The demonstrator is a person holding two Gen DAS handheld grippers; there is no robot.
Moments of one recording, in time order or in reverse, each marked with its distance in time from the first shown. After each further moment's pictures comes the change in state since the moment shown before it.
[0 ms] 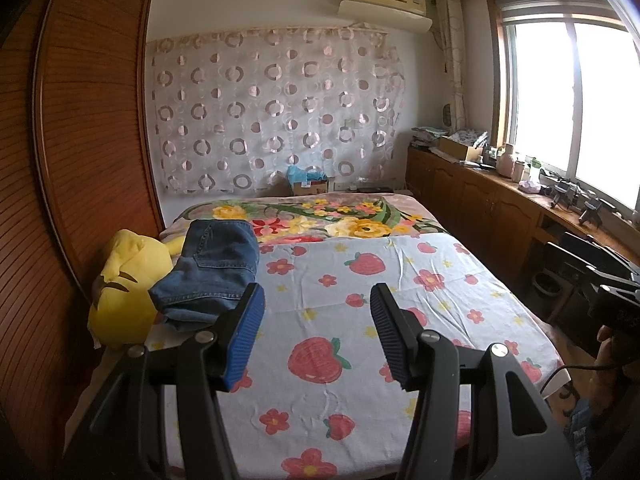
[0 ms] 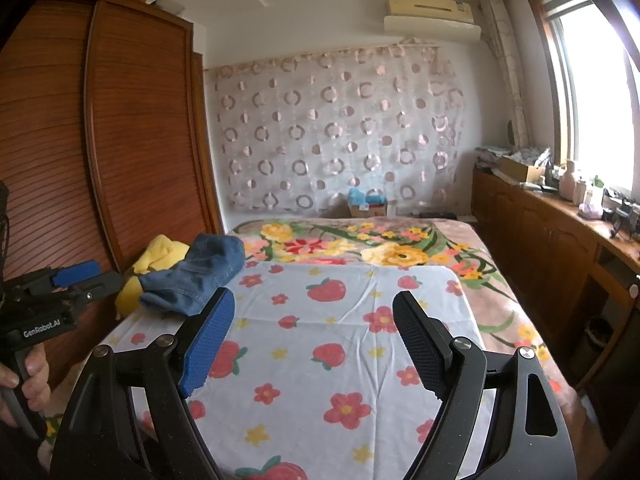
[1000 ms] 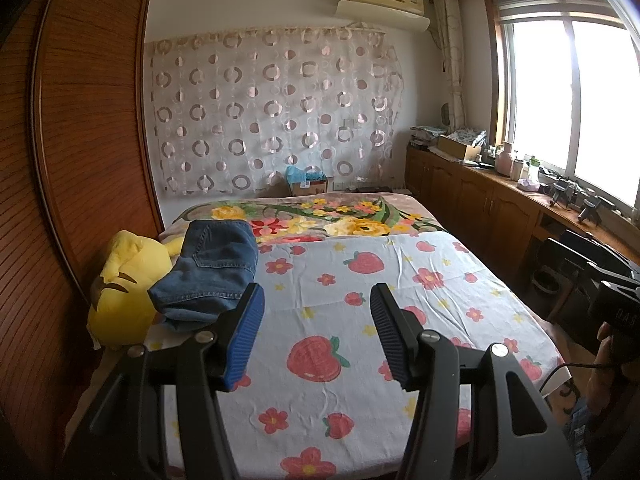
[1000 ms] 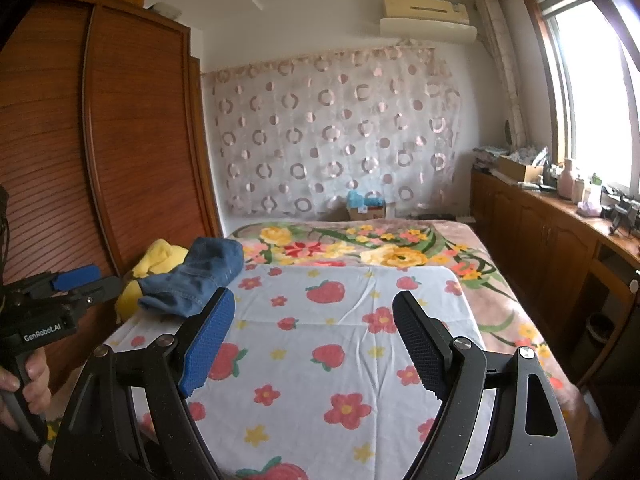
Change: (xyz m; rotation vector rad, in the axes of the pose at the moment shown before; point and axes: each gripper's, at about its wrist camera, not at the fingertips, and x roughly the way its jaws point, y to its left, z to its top) left arm 0.001 -0.003 0.000 0.005 -0.004 -0.004; right arm -0.006 -0.016 -0.006 0.017 -0.019 0.000
